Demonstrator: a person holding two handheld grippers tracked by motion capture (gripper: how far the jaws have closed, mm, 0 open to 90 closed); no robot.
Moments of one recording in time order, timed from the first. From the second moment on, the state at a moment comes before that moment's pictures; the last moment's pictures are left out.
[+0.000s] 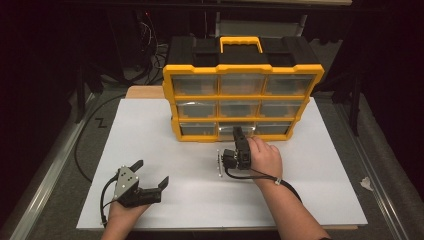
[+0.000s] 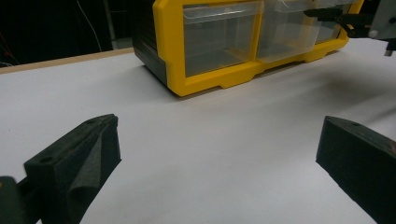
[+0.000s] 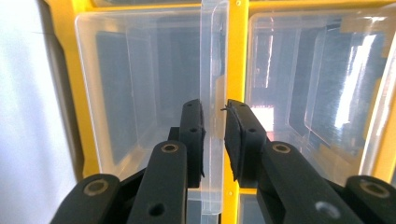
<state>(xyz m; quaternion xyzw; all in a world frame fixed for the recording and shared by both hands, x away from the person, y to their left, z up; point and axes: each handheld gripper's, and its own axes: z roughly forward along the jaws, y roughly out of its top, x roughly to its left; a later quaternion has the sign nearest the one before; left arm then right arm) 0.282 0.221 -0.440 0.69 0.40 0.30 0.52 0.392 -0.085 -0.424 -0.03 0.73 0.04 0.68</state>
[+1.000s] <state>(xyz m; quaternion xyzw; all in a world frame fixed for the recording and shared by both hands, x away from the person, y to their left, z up) 0.282 0.218 -0.440 0.69 0.40 0.30 0.52 0.356 -0.092 -0.414 -0.04 0.75 0.05 0.65</state>
